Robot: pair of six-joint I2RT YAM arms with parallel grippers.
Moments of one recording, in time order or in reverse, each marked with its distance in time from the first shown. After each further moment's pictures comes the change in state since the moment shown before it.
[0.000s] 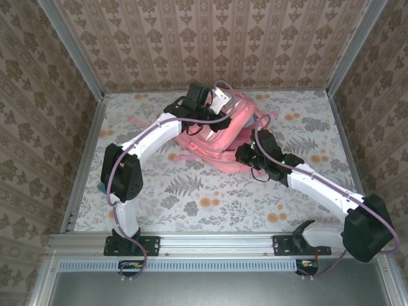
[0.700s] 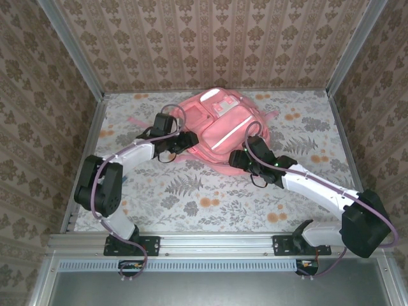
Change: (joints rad) left arm 0.221 -0.239 -0.680 0.313 -0.040 -0.801; right arm 0.078 0.040 0.003 -0.093 0.152 -0.049
